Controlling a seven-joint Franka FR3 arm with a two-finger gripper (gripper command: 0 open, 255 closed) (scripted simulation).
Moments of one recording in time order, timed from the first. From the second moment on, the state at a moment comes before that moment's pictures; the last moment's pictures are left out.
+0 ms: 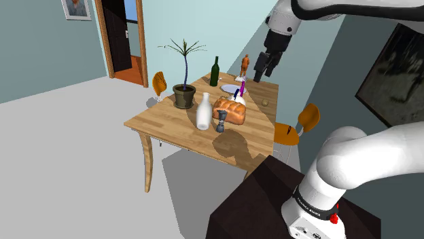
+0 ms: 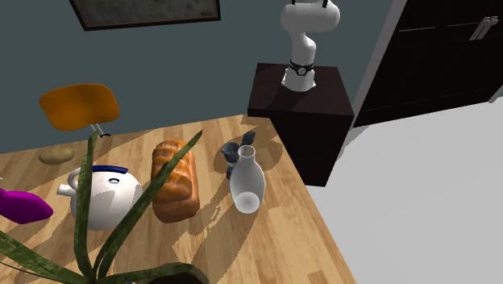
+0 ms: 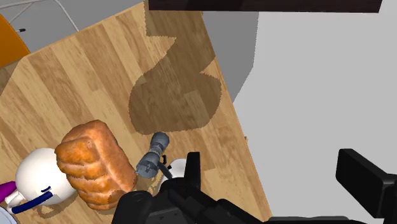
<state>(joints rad) -0.02 -0.83 -0.06 -2.38 -0.10 1.70 -0.11</state>
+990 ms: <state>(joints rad) -0.04 -0.44 -0.17 -2.37 -0.14 2.09 -0.17</state>
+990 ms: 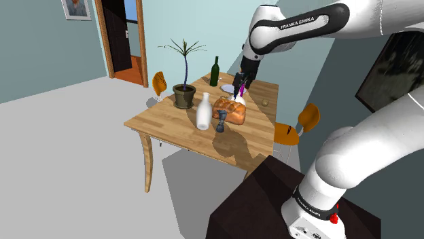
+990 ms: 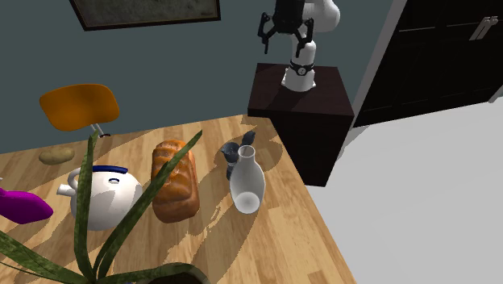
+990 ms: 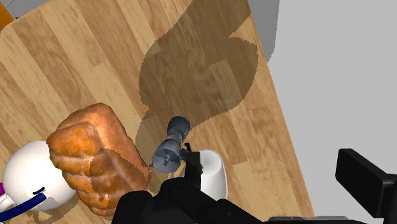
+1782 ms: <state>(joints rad) -0.06 0.01 -0.26 -2.17 -0.06 2.33 -0.28</state>
